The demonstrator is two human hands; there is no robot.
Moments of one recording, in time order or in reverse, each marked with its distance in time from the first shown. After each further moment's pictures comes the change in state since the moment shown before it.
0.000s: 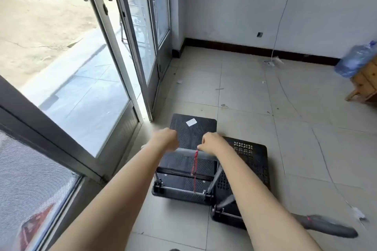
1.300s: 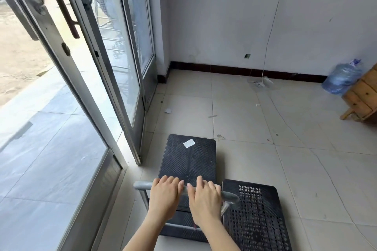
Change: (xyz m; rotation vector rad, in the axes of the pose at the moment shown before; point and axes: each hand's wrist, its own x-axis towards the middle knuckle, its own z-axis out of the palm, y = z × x) left_hand 0.220 -0.040 0.032 -0.125 0.711 0.258; right_hand 0.196 -0.030 0.017 -0.170 0.627 0.144
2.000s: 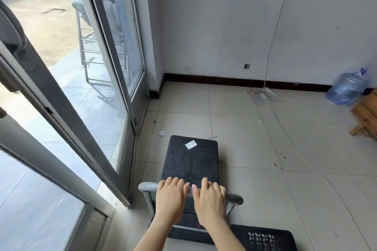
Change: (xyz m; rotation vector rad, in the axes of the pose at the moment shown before) left_hand 0.264 -0.064 0.065 0.023 0.003 0.002; right_hand 0.275 0.001 0.034 0.013 0.075 0.051
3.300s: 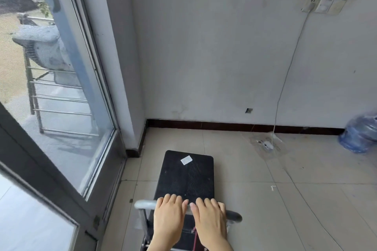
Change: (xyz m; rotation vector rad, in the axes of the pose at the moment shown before) left_hand 0.578 -0.132 0.139 -0.078 0.043 -0.030; right_hand 0.594 -0.010 0.114 -0.025 0.185 -0.055
